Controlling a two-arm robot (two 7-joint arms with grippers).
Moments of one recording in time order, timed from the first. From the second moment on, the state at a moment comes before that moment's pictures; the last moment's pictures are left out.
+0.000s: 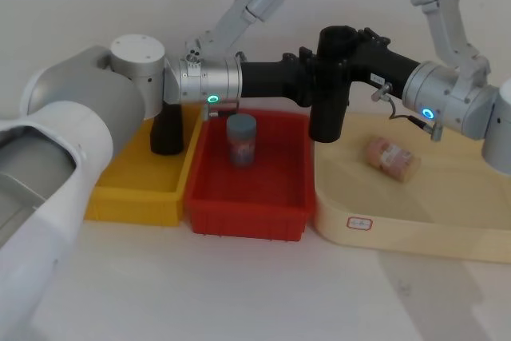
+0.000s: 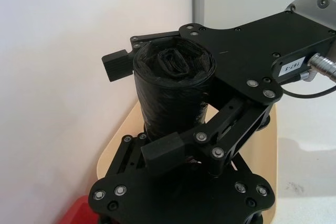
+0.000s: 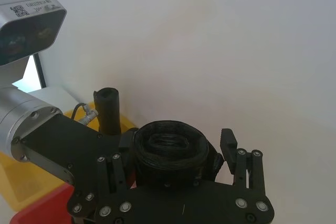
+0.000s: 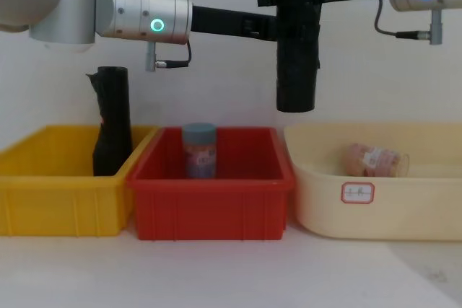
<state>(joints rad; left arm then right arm) -1.36 -0.08 0.63 -0.06 -0.46 -0.24 -1.14 0.88 0.28 -0.54 -1.15 0.45 0.25 0.45</state>
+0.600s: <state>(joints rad) -1.36 -0.08 0.63 -0.06 -0.46 -0.24 -1.14 0.88 0.28 -0.54 -1.14 0.44 0.26 0.45</state>
